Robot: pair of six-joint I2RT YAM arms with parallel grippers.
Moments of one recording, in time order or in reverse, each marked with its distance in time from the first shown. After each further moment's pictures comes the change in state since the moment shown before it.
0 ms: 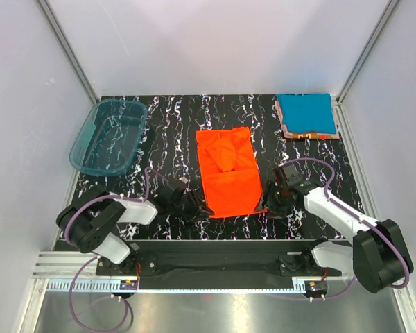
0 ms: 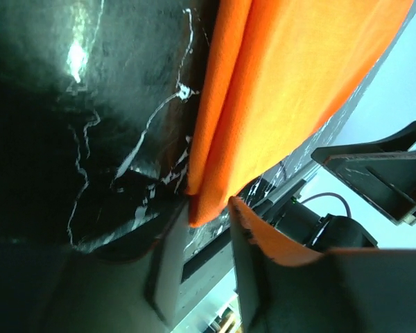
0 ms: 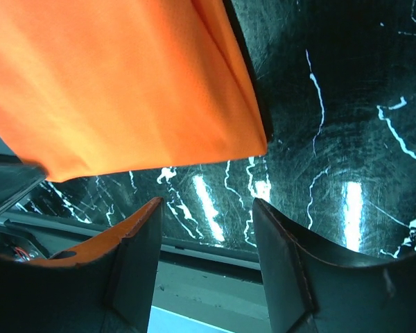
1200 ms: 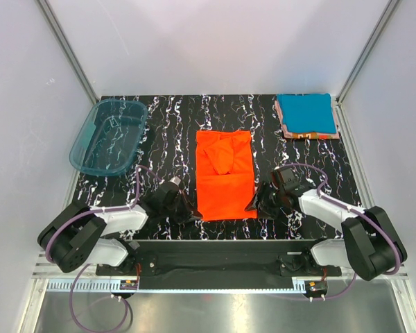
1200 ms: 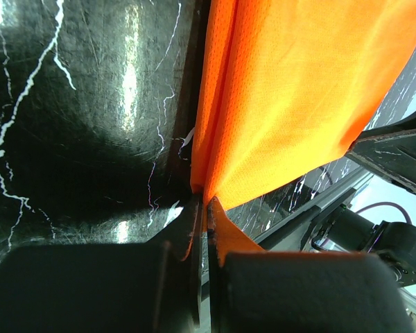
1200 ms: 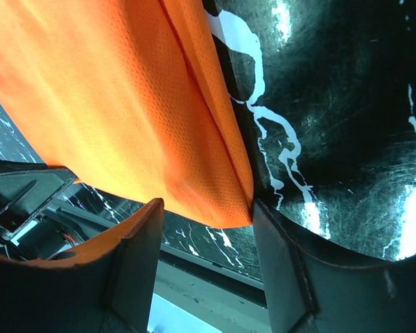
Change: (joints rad) left arm 0.026 -0.177 -0.050 -0.164 -0.097 0.179; right arm 0.000 0.093 -0.098 0.277 -0.141 0.101
